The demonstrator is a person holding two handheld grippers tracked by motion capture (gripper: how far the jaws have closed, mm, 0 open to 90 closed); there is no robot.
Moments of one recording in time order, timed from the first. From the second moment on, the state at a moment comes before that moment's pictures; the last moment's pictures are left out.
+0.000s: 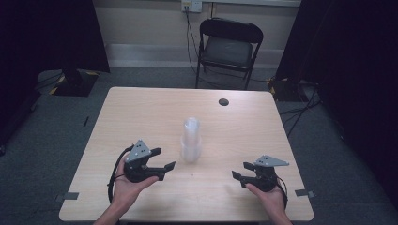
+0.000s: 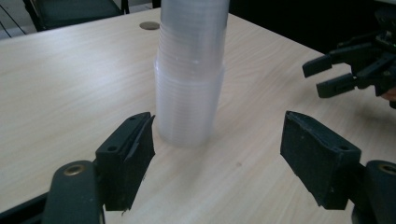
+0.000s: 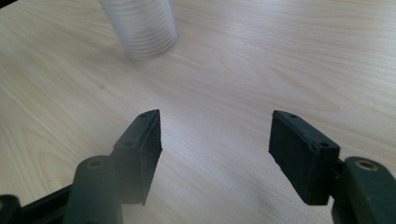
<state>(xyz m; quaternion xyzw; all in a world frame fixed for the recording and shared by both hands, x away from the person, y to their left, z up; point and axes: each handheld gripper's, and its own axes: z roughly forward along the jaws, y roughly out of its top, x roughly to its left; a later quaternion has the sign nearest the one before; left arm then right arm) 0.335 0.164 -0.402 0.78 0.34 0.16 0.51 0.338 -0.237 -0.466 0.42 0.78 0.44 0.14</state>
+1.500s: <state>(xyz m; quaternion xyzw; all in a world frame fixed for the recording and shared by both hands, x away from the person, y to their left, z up) 0.420 0.106 -0.377 0.75 0.33 0.18 0.54 0.338 -0.238 -0.469 0.41 0.78 0.45 0.13</state>
